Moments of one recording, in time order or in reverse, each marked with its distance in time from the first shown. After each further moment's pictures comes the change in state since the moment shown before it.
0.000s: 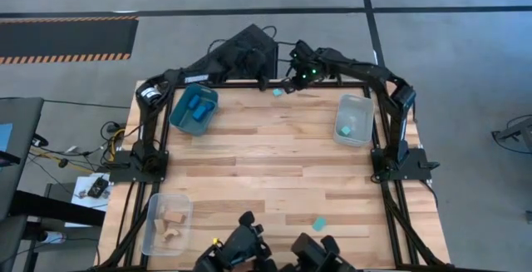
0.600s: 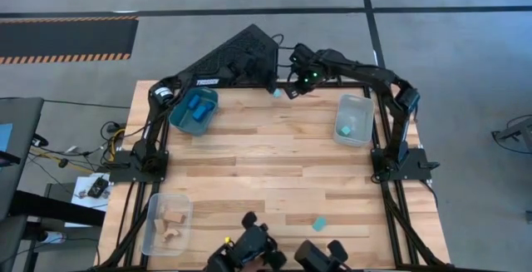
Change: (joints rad) left arm -0.038 0.128 0.070 0.058 -0.130 -0.164; right arm 0.032 -0.058 0.000 -0.127 0.067 -0.040
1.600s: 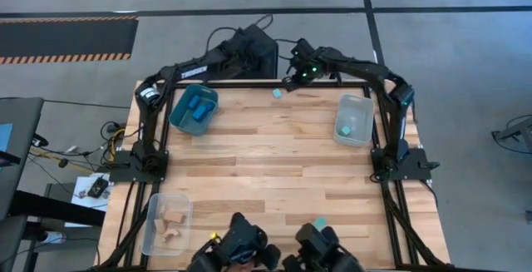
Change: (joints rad) left arm 0.046 -0.145 0.138 -0.380 0.057 -0.302; right arm -0.081 0.095 -0.005 0.194 -0.101 -0.044
